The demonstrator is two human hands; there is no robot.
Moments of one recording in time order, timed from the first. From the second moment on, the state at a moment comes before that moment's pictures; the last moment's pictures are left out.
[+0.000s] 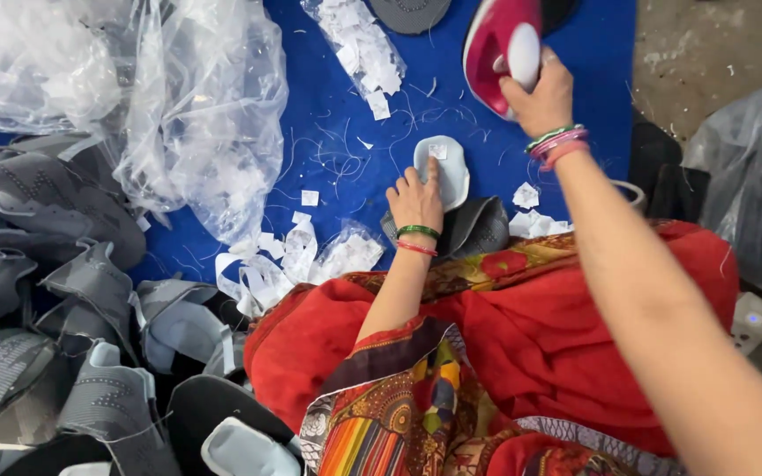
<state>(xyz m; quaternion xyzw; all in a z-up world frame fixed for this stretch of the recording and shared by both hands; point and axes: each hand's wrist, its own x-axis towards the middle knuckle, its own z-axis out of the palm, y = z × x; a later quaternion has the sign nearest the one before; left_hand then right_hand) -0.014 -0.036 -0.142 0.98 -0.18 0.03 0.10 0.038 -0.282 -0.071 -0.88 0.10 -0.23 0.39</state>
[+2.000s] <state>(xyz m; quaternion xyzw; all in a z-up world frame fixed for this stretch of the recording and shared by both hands) -0.082 -0.040 -0.071 0.93 -0.26 -0.26 0.04 0.029 -0.179 -0.027 -0.99 -0.09 0.10 -0.04</state>
